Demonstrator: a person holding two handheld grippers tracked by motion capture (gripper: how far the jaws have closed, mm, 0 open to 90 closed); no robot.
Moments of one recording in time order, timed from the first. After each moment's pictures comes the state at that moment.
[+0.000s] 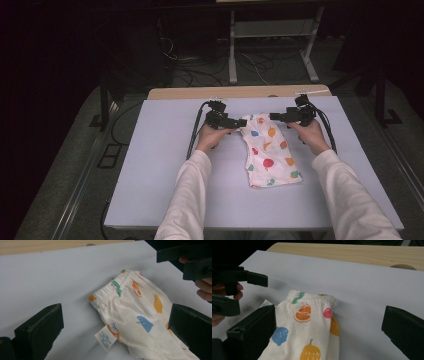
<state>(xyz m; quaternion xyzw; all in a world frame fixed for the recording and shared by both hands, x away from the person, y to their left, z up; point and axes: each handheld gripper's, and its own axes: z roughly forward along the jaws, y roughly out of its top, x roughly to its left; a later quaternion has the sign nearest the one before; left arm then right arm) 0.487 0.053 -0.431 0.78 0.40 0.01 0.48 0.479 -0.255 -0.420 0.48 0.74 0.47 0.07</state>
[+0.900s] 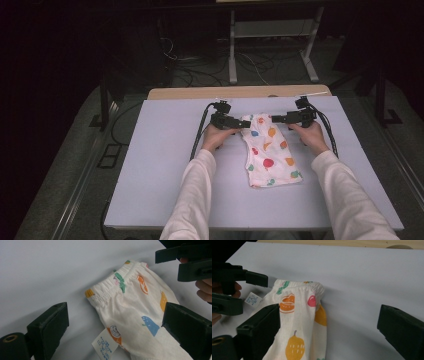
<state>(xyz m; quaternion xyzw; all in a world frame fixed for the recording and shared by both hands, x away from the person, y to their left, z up) 0.498 0.042 -0.447 0.78 0.42 -0.02 0.46 0.488 -0.265 -0.437 0.51 0.74 0.44 0.04</state>
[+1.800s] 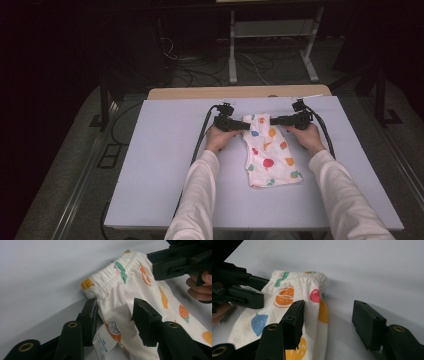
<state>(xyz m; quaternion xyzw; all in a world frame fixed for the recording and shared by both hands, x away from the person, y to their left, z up) 0.498 0.033 -0.457 0.79 0.42 -0.04 0.44 0.497 -0.261 -0.458 0.50 0.75 0.44 0.01</state>
